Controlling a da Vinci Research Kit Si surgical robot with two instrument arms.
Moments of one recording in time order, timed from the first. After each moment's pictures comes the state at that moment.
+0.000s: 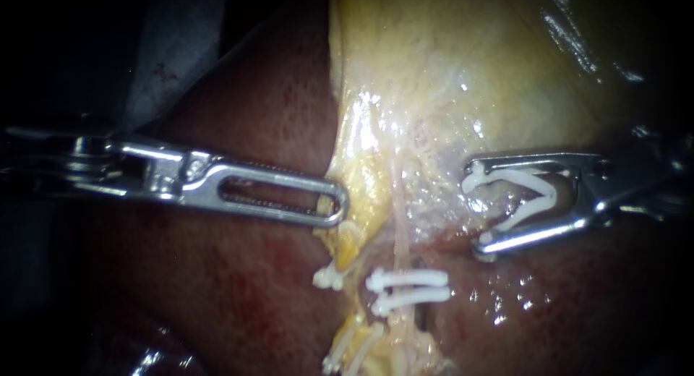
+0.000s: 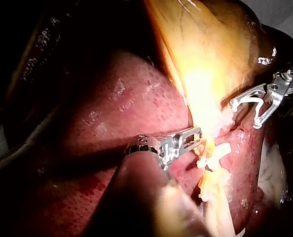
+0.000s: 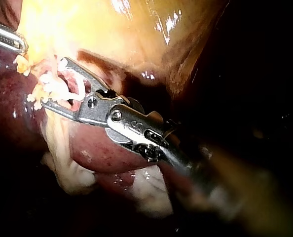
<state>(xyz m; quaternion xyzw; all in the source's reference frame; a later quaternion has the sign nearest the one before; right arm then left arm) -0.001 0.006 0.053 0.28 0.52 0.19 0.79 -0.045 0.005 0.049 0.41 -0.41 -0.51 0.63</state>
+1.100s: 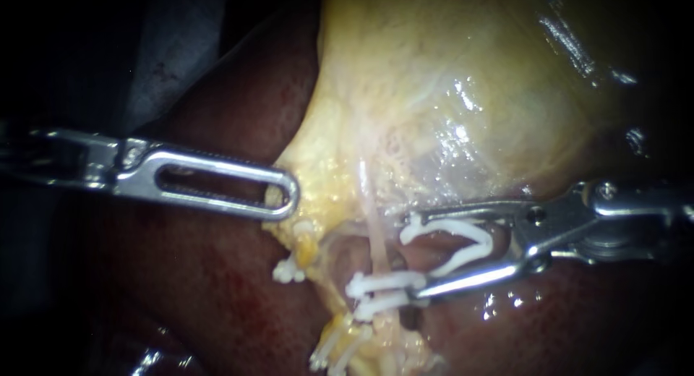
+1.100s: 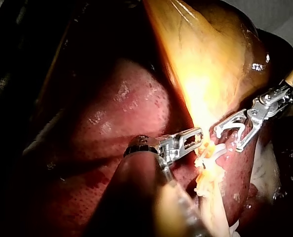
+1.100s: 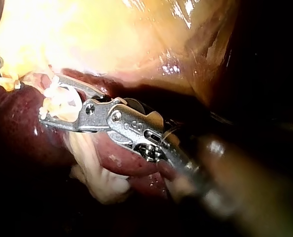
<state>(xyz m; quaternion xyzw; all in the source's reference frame) 0.005 0.001 0.057 0.36 0.50 0.21 0.76 -0.041 0.006 0.042 0.41 -0.41 -0.52 0.63</state>
